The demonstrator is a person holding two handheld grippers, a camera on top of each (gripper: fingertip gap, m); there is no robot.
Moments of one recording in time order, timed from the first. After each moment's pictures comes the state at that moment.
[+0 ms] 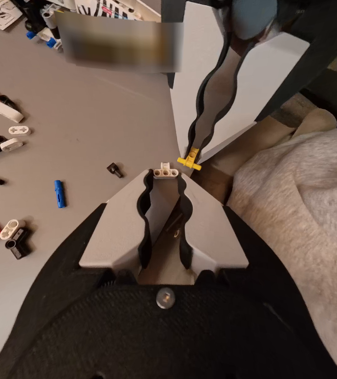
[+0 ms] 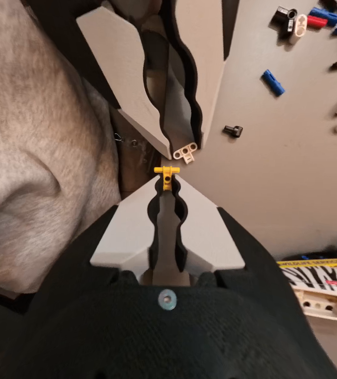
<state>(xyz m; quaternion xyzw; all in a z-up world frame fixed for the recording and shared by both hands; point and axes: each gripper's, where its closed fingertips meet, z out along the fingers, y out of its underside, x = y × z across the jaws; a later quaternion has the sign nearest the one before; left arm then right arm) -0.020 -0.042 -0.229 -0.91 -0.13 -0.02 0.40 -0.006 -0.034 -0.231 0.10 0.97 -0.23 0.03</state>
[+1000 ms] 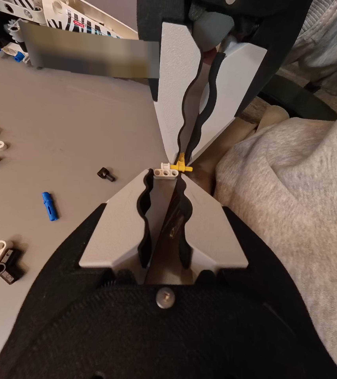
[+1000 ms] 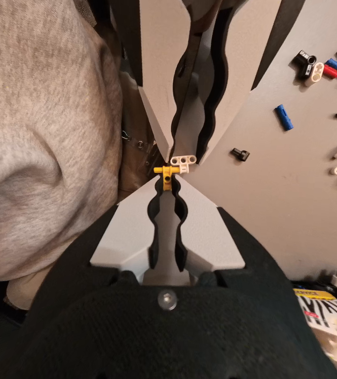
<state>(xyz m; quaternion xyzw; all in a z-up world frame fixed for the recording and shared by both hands) -0.011 -0.045 -0.222 -0.89 -0.07 -0.09 0.44 -0.002 -0.040 -0.233 0.01 0.97 -0.24 0.02</state>
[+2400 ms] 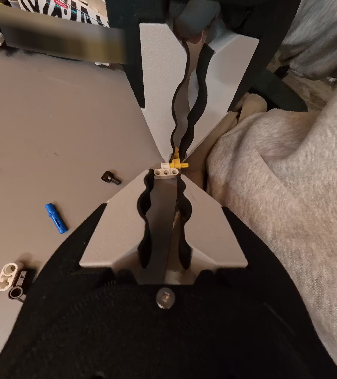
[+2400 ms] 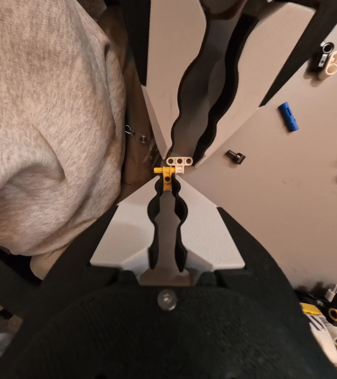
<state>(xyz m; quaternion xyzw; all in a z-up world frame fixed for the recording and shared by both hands) -0.015 -0.047 -0.223 -0.90 -0.03 -0.17 0.41 -0.009 -0.038 -0.233 0.00 0.98 -0.20 0.09</state>
